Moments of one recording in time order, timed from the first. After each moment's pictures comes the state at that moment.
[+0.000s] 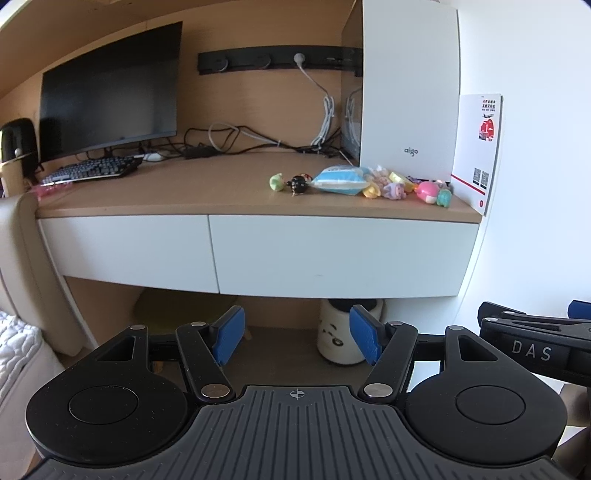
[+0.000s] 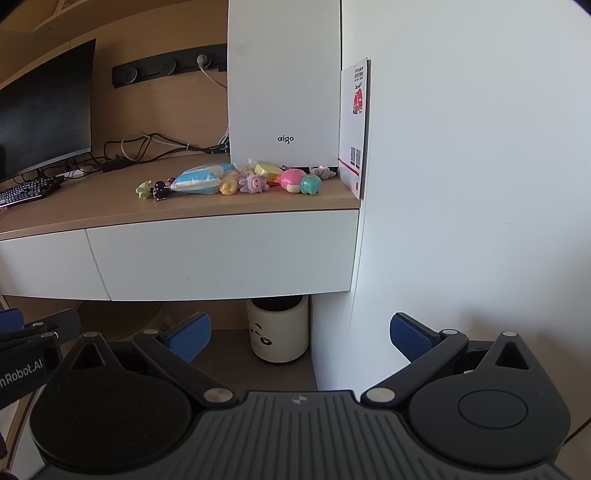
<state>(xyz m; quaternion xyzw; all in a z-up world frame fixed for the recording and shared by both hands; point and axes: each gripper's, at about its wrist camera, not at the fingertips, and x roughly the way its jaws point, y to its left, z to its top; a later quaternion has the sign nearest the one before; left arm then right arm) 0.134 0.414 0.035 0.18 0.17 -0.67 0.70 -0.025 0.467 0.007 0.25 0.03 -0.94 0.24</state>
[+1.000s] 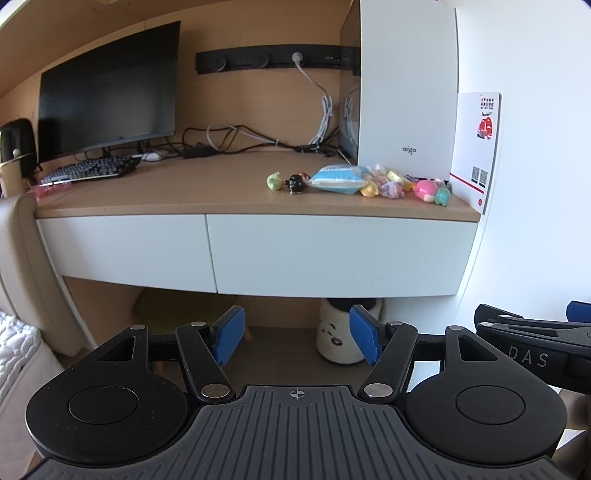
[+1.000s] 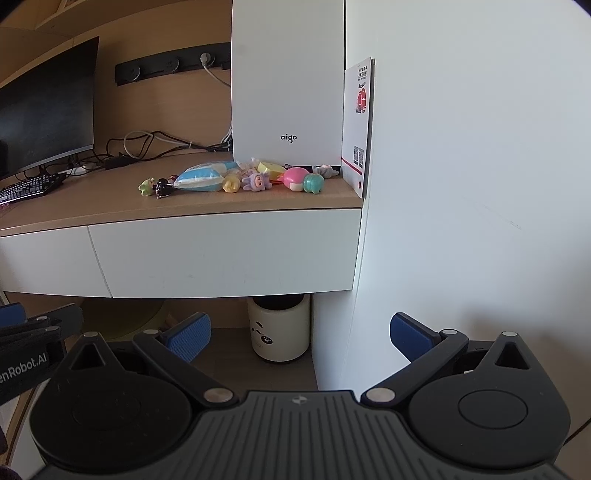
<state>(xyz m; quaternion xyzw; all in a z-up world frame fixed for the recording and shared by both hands) 0.132 0.412 0.035 0.18 0.17 -0.67 0.70 -0.022 0.466 0.007 0.25 0.04 -0.94 0.24</state>
